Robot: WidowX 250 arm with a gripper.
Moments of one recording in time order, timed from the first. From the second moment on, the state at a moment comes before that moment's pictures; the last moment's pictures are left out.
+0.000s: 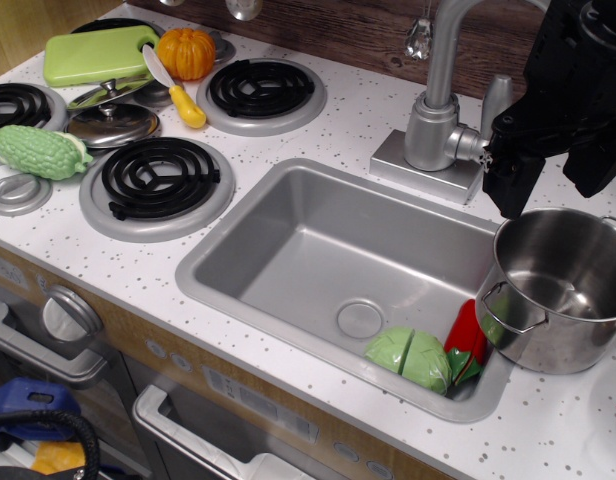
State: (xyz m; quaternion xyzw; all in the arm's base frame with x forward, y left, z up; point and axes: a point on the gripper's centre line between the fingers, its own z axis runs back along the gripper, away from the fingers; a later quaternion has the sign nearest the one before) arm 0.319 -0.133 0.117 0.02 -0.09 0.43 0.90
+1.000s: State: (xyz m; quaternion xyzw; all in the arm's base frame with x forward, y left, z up) arm 0.313 -0.121 0.068 0.02 -0.04 0.28 0.96
